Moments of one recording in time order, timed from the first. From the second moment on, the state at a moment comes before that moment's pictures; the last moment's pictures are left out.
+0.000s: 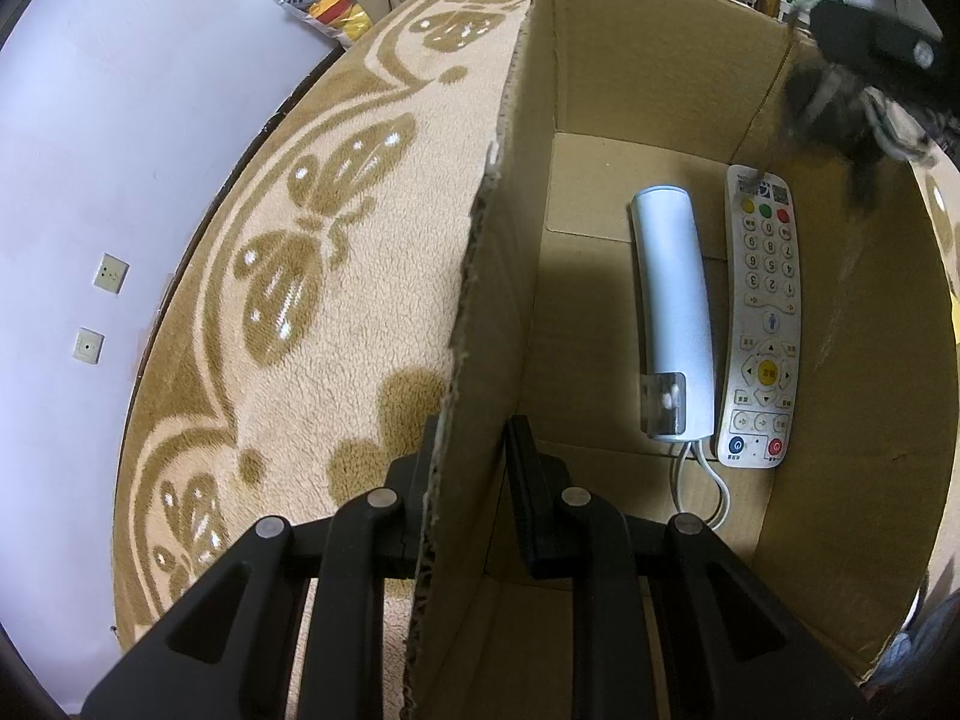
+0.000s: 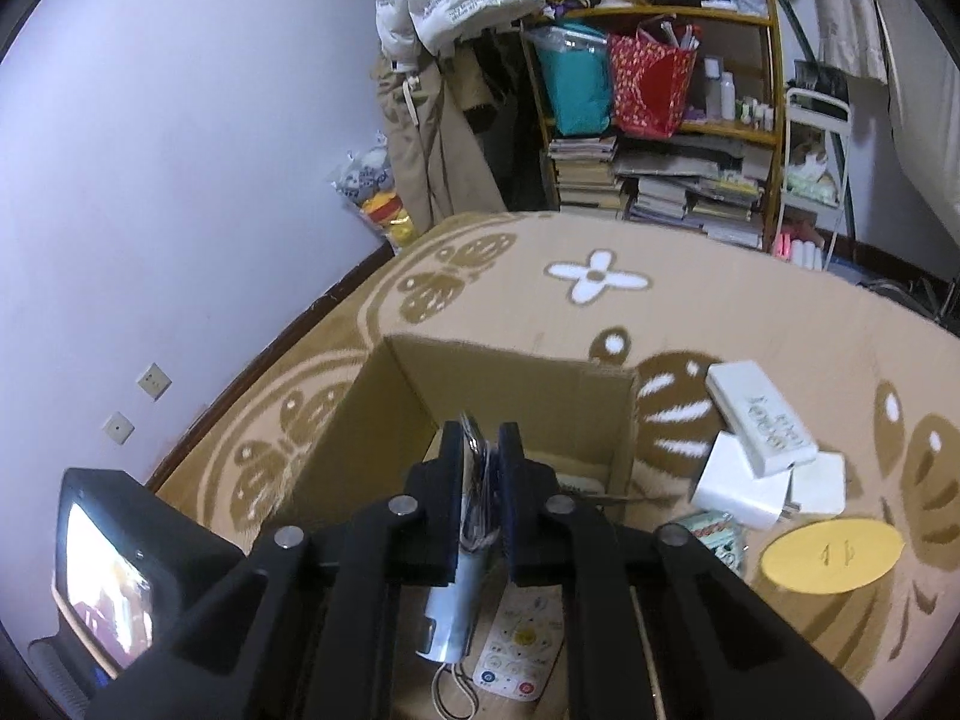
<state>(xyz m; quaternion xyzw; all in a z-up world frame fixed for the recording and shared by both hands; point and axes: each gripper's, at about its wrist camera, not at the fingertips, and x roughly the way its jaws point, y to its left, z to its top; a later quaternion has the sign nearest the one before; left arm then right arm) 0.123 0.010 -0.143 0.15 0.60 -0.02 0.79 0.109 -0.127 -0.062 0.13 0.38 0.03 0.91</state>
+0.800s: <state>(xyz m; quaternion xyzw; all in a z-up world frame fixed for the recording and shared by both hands) 0.123 0.011 -0.145 0.15 0.60 -0.02 0.79 0.069 -0.164 -0.052 0.12 0.39 -0.02 0.91</state>
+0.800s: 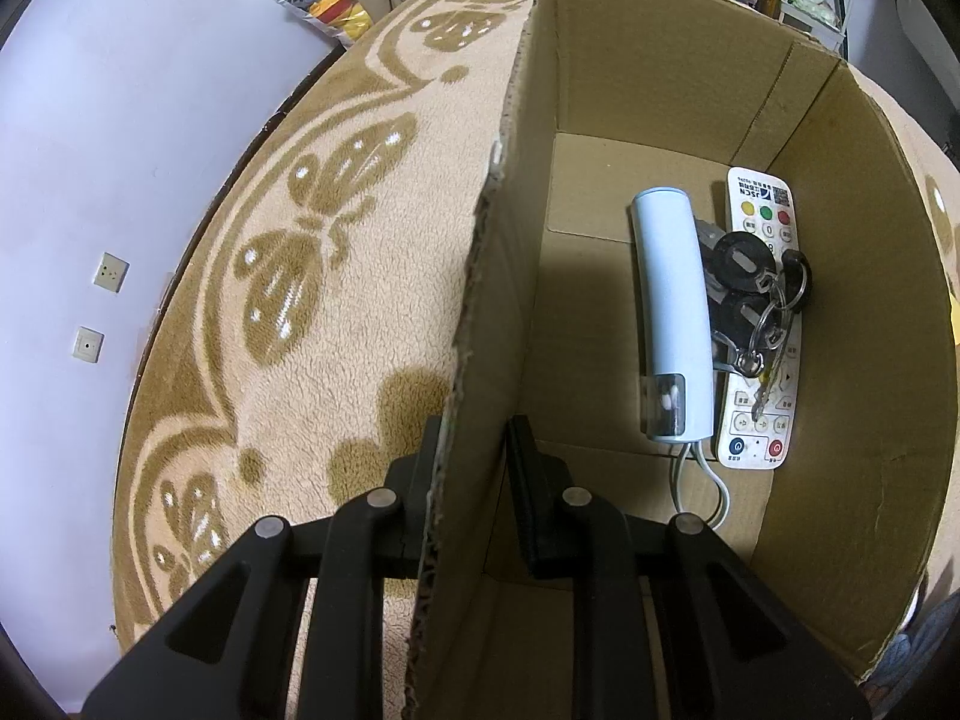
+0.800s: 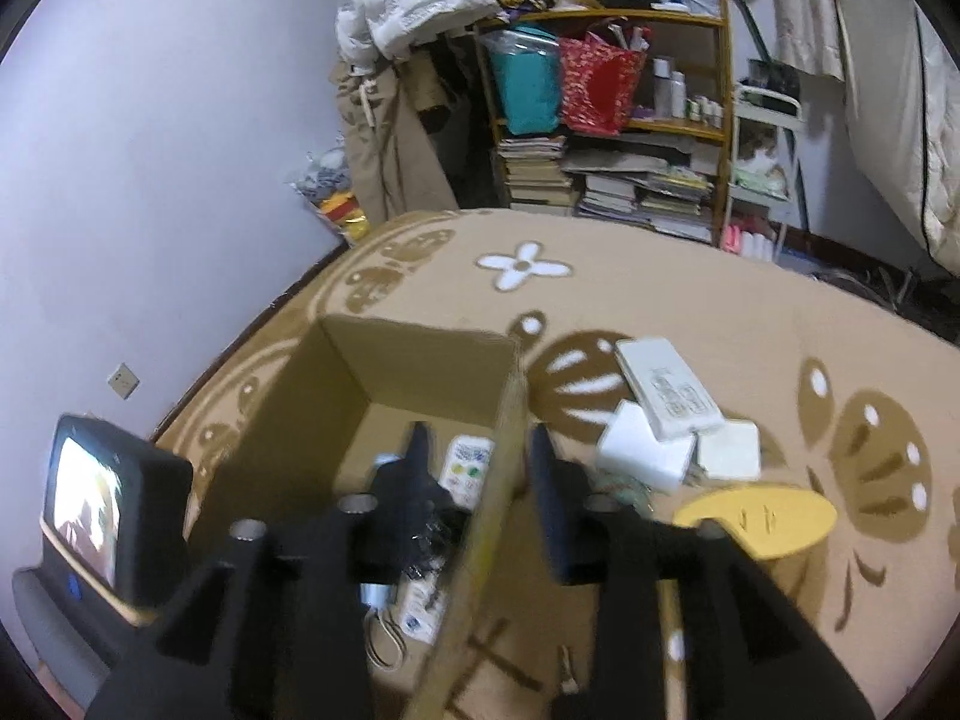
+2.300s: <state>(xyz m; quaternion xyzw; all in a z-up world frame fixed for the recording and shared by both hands) 0.123 0.012 -0.143 0.15 0.60 -0.02 0.79 -0.004 -0.197 -0.184 0.21 0.57 -0.12 0.79</state>
